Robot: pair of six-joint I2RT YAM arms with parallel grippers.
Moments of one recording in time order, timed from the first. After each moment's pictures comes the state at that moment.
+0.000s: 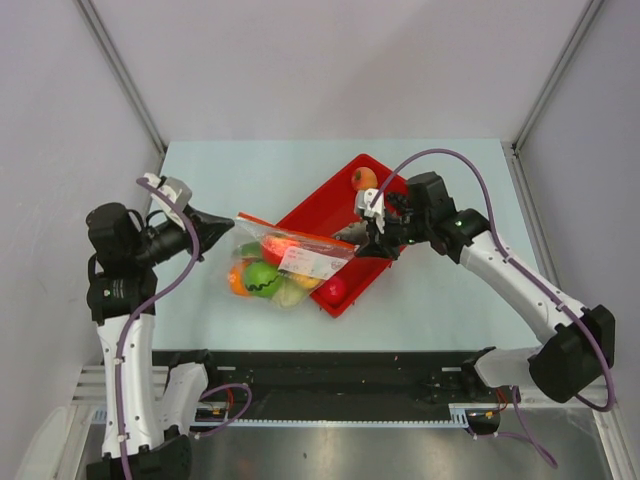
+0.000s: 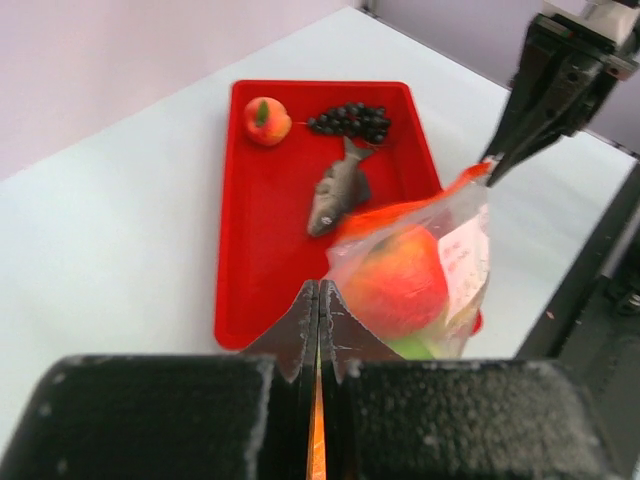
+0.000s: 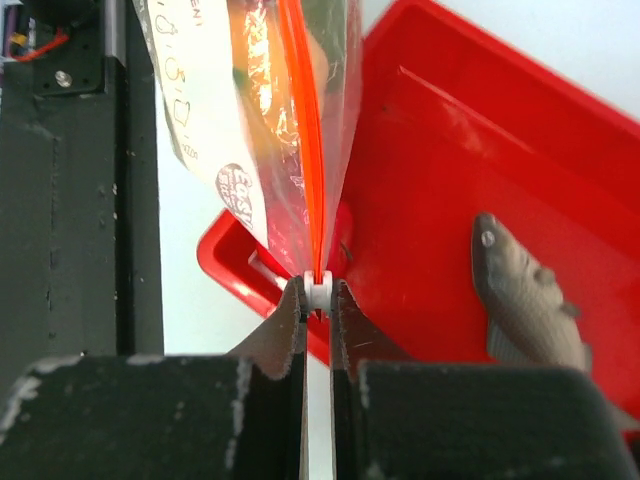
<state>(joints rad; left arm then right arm) 0.19 0.77 1.07 -0.56 1.02 0.15 0.54 1.32 1.18 -0.56 -0.78 -0.56</state>
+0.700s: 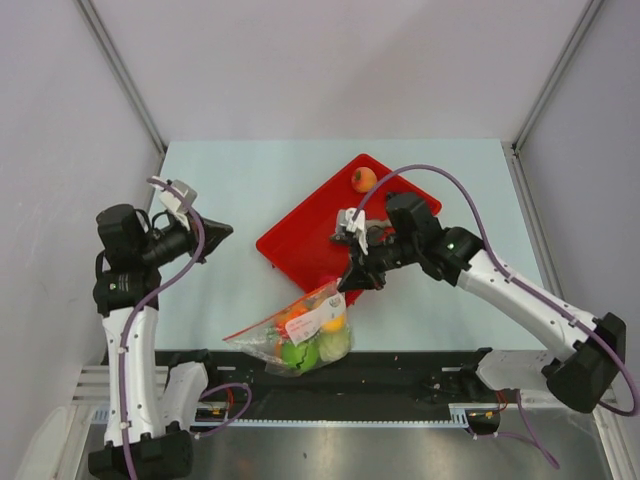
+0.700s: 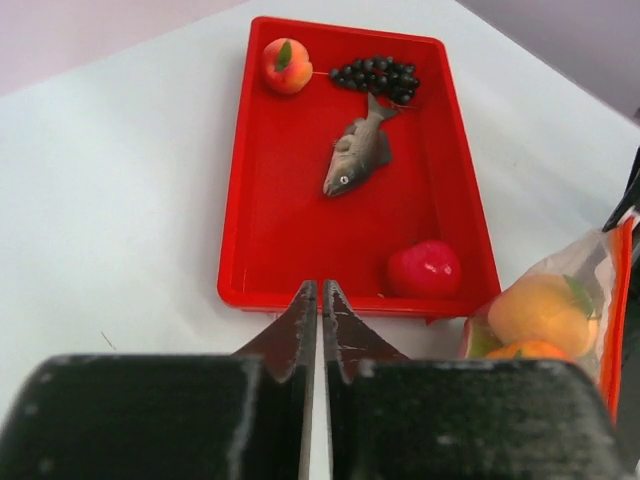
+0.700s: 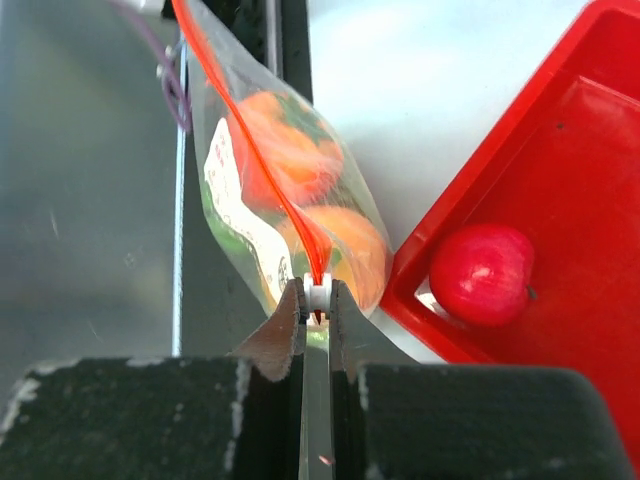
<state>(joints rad) 0.21 0.79 1.01 -0.60 0.97 0.19 0.76 1.22 1.15 -0.59 -0.77 -0.24</state>
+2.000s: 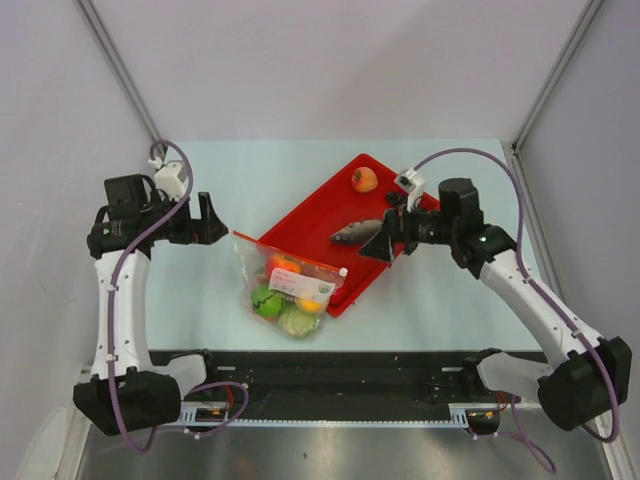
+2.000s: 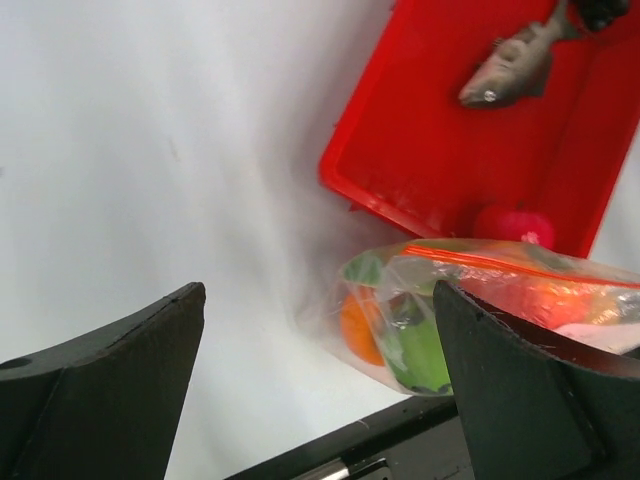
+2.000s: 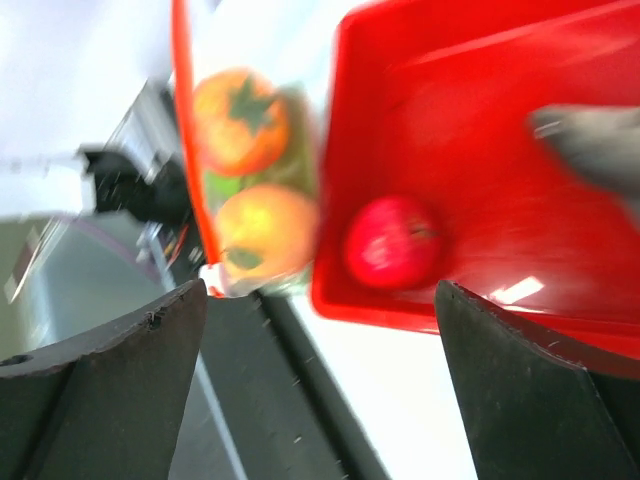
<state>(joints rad) 0.21 1.11 1.24 -0.93 0.56 0.14 0.42 1.17 1.01 -0.36 -0.74 0.25</state>
